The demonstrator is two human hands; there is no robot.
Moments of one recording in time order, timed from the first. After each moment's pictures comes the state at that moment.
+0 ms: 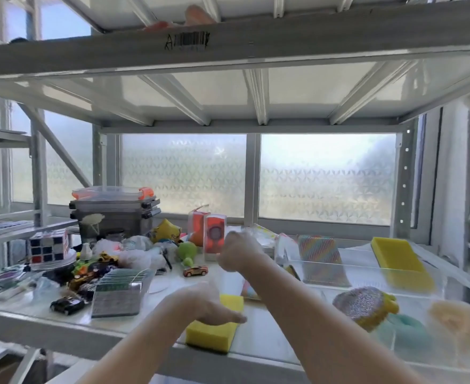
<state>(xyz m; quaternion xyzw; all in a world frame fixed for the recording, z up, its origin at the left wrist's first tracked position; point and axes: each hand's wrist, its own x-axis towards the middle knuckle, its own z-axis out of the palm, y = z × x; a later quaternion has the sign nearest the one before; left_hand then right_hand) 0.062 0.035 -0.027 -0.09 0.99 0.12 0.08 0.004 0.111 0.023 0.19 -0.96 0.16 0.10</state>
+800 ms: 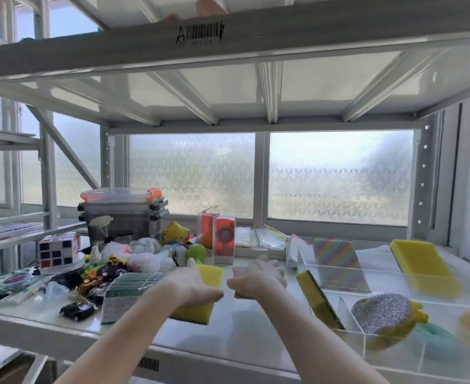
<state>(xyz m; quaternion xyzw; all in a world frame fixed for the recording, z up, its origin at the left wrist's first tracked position) 0.052 -0.012 -0.010 -0.18 0.98 0.12 0.00 -0.012 0.115 -0.017 0.03 -0.98 0.18 0.01</state>
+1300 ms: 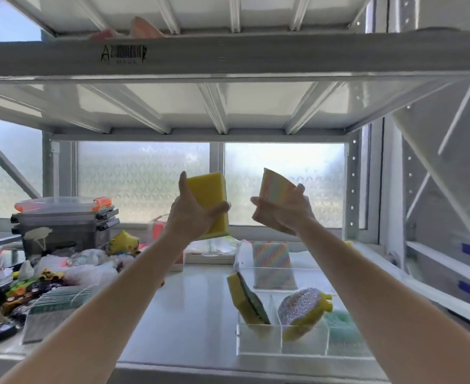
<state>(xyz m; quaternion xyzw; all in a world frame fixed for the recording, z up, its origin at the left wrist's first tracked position) 0.038 0.105 0.086 0.01 0.83 0.44 -0.34 -0.020 0.287 0.097 0.05 -0.83 0.50 0.25</state>
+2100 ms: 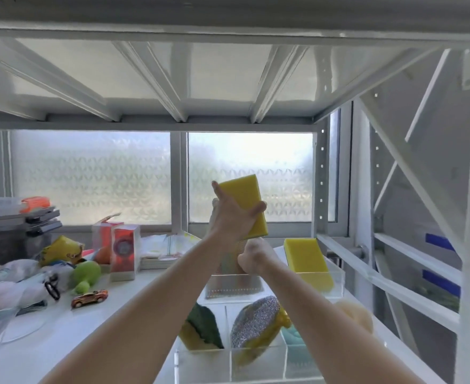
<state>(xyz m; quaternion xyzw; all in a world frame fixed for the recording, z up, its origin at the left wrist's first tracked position) -0.059 0.248 0.072 0.05 0.83 0.48 -0.27 -0.070 0.319 0.019 0.04 -0.94 0.31 0.12</state>
